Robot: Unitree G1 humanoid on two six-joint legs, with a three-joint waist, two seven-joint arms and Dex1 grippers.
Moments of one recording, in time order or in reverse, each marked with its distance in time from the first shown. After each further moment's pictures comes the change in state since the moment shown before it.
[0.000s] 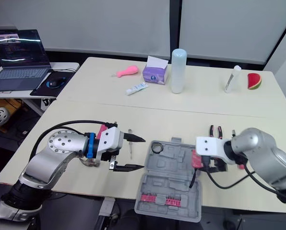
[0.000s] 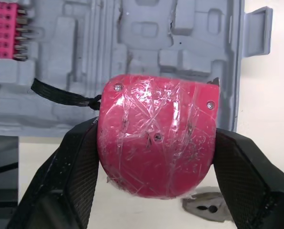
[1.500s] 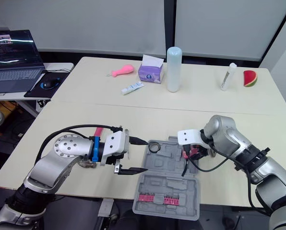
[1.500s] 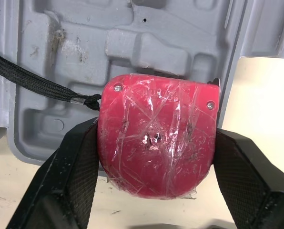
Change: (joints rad) left arm 0.021 -0.036 -0.024 -0.050 0.024 0.037 0.031; right arm -0.250 0.282 0.209 0.508 -0.290 -0.226 0.102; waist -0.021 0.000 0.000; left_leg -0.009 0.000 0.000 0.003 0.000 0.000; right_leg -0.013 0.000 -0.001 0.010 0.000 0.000
